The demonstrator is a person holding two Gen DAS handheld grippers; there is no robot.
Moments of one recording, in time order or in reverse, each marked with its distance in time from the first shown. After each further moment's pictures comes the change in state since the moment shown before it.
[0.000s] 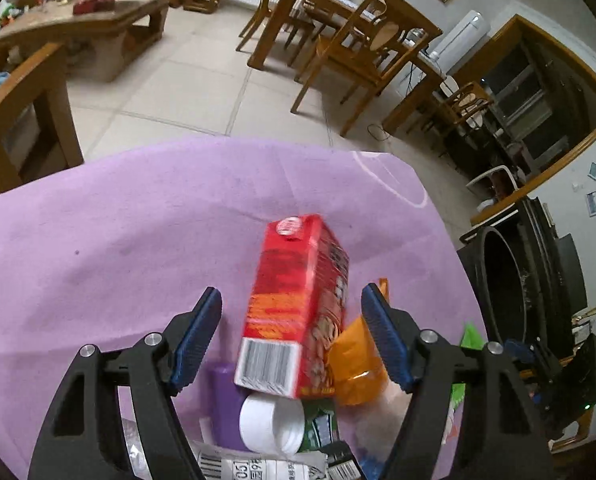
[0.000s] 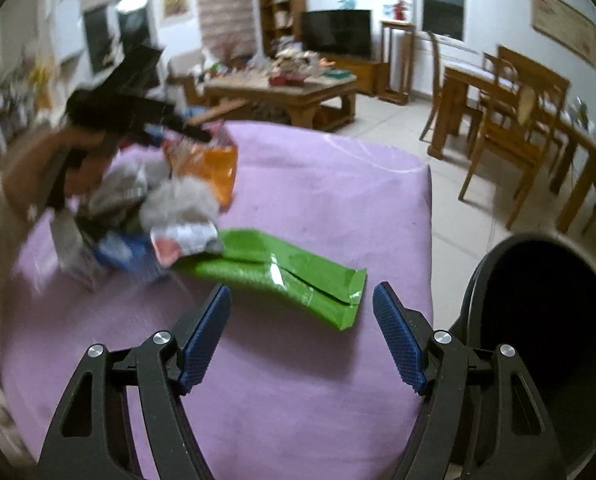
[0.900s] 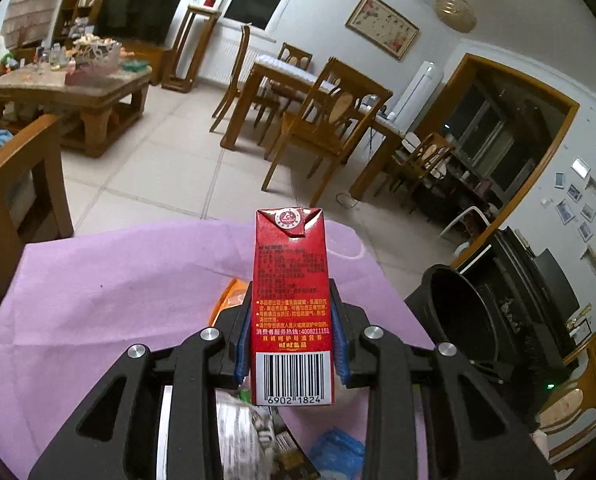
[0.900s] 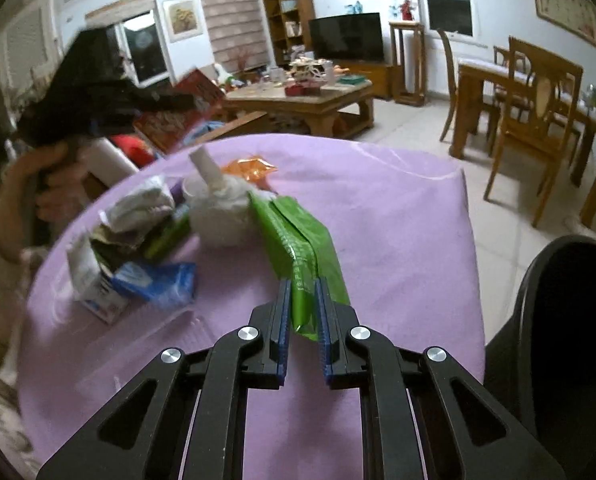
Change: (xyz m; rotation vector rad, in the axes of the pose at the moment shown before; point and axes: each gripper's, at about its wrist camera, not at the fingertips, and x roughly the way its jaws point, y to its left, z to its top) left arm -0.089 -0.048 -0.033 0.089 -0.319 -0.067; right arm 0.028 -0.003 0.028 0.078 -0.061 0.088
